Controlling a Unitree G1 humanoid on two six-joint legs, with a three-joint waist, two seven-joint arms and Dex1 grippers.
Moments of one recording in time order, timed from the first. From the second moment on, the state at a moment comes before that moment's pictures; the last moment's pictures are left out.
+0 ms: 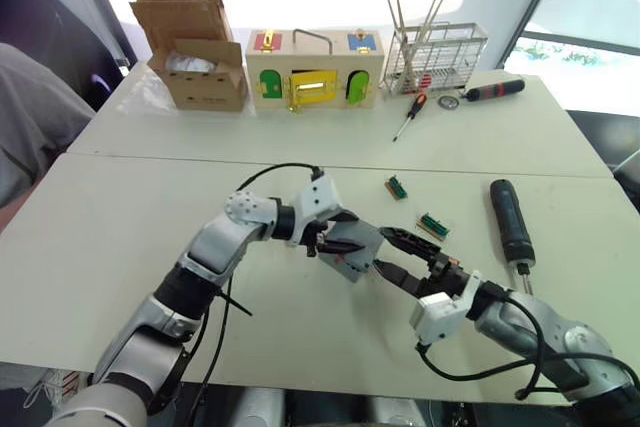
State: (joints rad) left arm -0.61 0.38 -0.41 0.07 -0.21 0.41 -1.03; right arm 0.08 -0.76 0.13 -0.23 -0.85 -0.69 0.05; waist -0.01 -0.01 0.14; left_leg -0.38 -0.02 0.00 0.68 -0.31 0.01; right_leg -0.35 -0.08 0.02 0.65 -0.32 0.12
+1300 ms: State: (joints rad) left arm -0.62 0.38 -0.41 0.13 -0.21 0.32 -1.09; right arm 0.26 -0.72 0.15 -0.48 0.32 0.06 0.62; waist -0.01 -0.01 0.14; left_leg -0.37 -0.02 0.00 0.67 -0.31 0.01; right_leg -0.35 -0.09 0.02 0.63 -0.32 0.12
